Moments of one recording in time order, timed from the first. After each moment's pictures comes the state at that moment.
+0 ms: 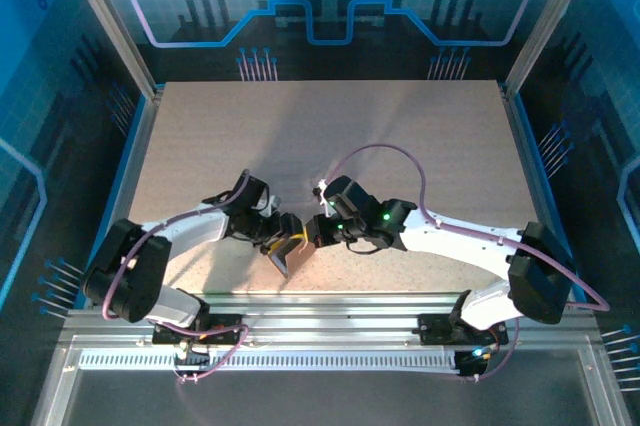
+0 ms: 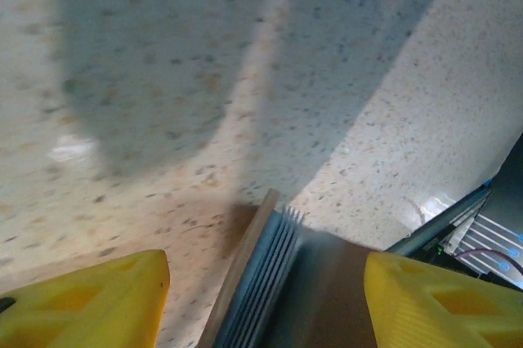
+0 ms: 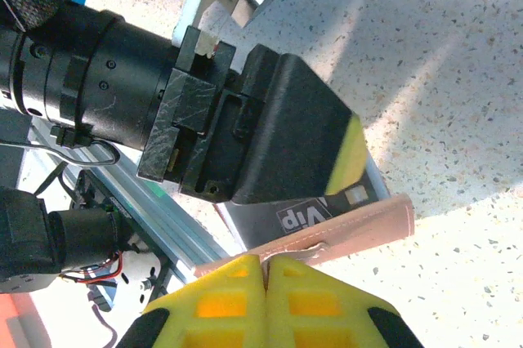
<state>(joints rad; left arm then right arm) -0.38 1.43 0.62 -0.34 0.62 -0.84 0.96 1.43 0.97 -0.34 -0.20 0.74</state>
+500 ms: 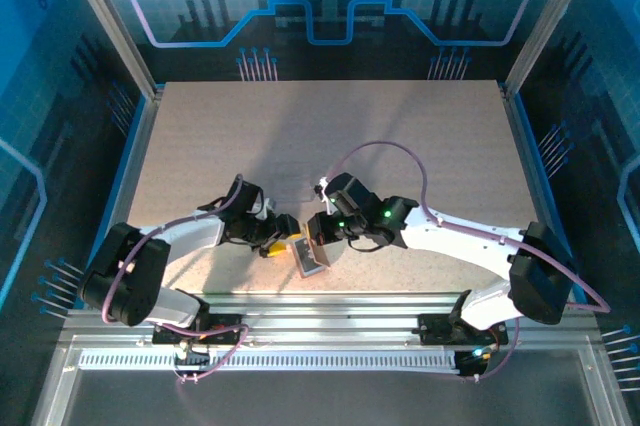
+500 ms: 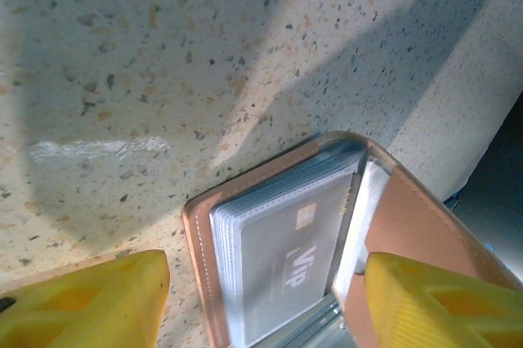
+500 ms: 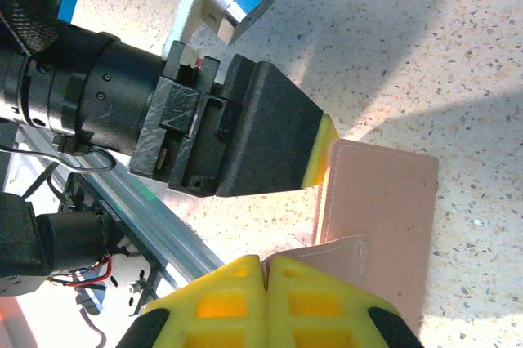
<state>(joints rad) -0.36 1.42 0.55 -0.23 0.66 -0.90 0.95 1.42 0.98 -0.37 -0.19 0.71</state>
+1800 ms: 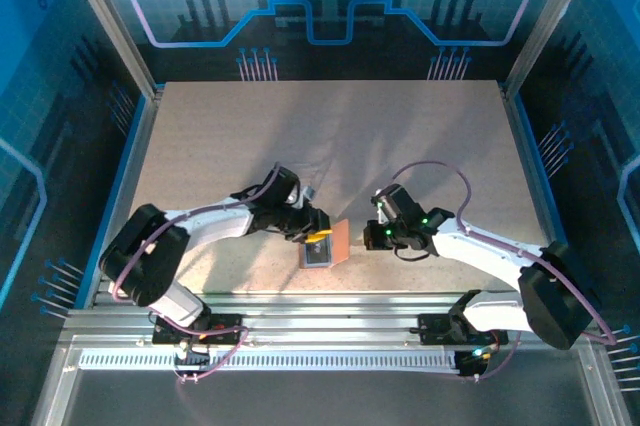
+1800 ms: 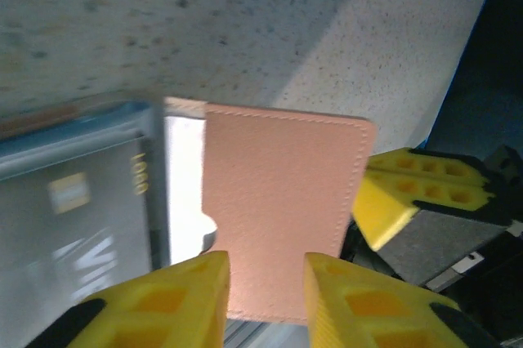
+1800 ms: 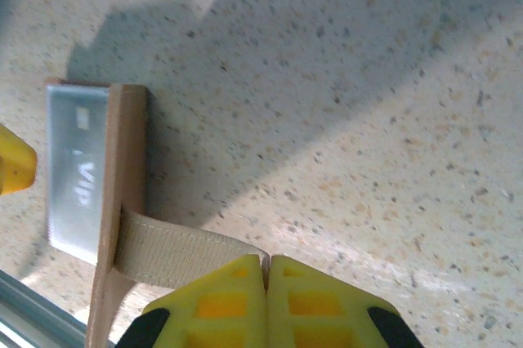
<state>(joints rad) -0.60 1.59 0.78 -0.12 0.66 -1.03 0.67 1.27 0.63 -0.41 -0.17 0.64</state>
